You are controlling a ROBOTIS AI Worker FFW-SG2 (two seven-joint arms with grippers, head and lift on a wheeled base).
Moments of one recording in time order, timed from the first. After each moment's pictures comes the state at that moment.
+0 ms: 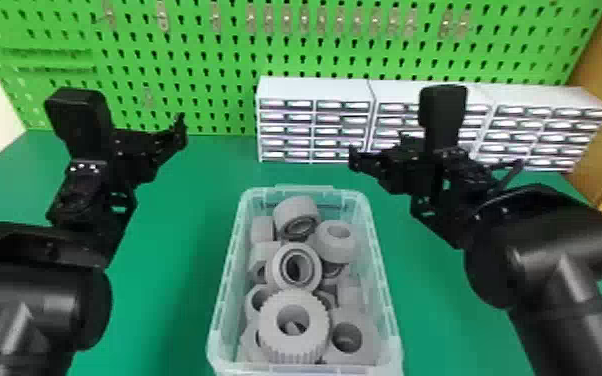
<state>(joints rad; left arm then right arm) -0.12 0.18 -0.05 -1.87 0.09 0.26 0.05 -0.30 -0.17 0.22 -1.87 -0.25 0.74 0.01</state>
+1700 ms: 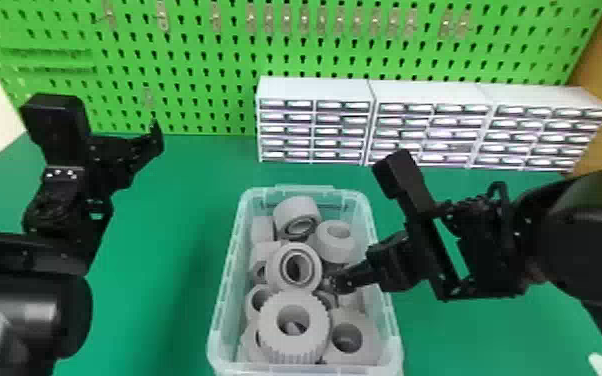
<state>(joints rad) -0.09 0.17 0.02 -1.90 0.03 0.30 0.05 -0.37 -0.43 0.33 -2.06 -0.88 1.47 -0.03</state>
